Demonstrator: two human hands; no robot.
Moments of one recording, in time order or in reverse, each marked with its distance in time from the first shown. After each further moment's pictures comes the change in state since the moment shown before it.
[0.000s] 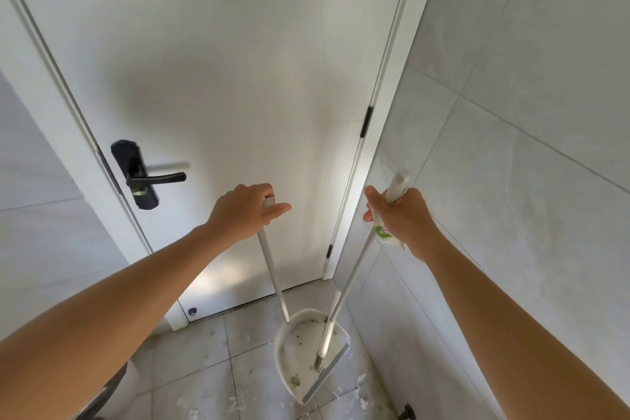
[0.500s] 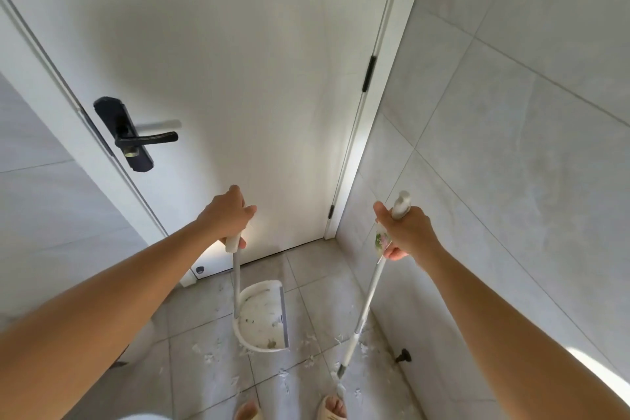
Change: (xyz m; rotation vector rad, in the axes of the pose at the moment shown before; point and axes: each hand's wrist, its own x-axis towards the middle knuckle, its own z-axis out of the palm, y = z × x) left_hand -0.034 -0.034 0.048 -0.268 -0.304 -0.489; right_hand -0.028 0.092 0.015 -0.143 -0.053 0.346
